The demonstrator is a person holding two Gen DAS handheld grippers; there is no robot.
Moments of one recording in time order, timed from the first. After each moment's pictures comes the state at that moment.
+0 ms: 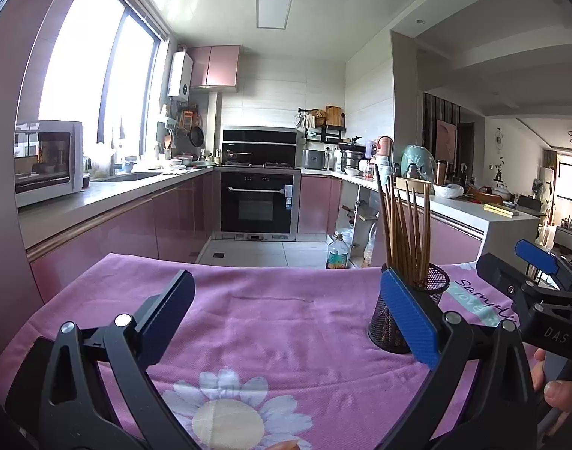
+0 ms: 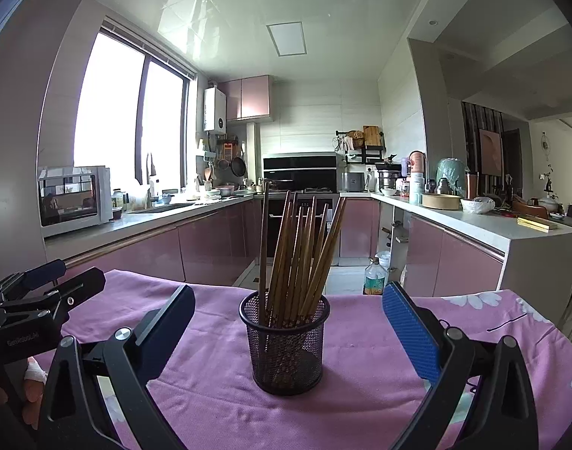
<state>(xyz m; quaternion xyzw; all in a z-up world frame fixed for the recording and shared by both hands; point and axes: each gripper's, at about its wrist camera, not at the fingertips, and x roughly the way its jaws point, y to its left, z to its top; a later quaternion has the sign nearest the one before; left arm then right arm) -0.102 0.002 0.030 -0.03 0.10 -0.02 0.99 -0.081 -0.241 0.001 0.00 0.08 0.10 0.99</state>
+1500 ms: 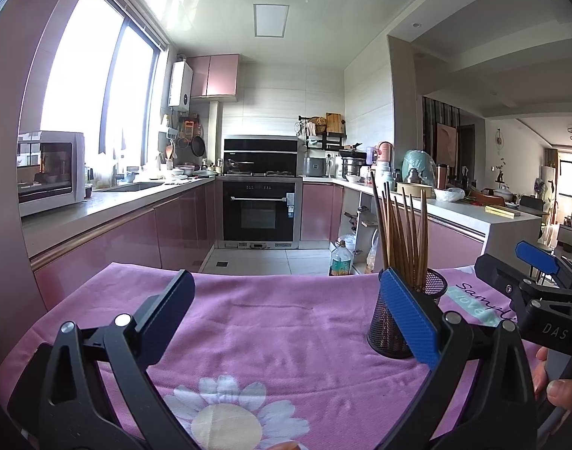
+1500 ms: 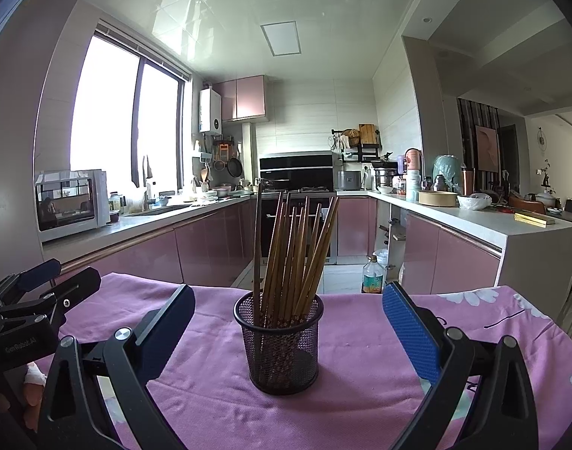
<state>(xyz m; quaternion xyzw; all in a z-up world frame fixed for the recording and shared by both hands) -0.109 -0.002 0.033 -0.02 0.08 -0.02 1.00 -0.078 -0.247 0.003 0.01 0.08 0.09 0.99</state>
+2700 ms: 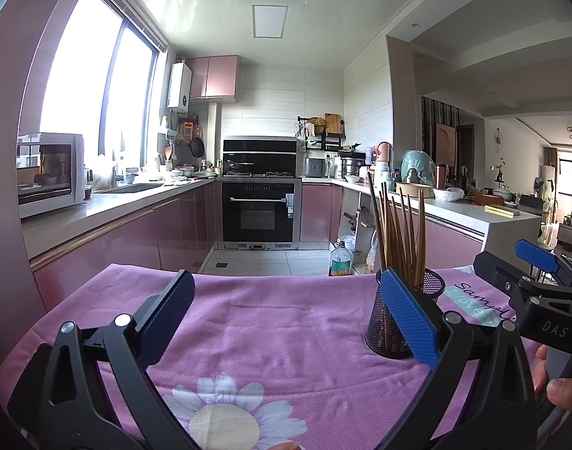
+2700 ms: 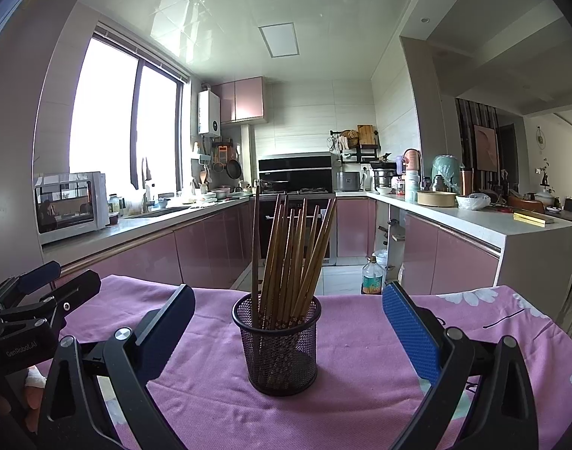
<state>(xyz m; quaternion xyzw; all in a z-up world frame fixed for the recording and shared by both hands) -0.108 -0.005 0.034 -0.02 0.08 -0.02 1.00 -0.078 -0.247 0.002 0.01 0.08 0.09 0.99</state>
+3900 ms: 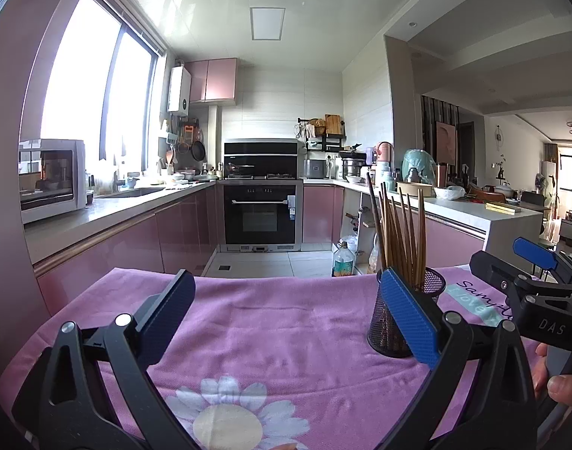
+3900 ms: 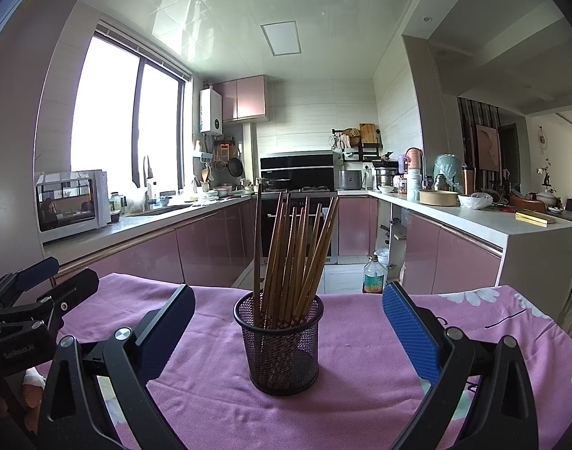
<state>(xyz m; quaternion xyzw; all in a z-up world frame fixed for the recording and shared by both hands) -0.112 -0.008 0.033 -0.01 0.08 -0.02 1.00 -0.077 -0.246 0.003 0.01 0.08 0.09 0.99</state>
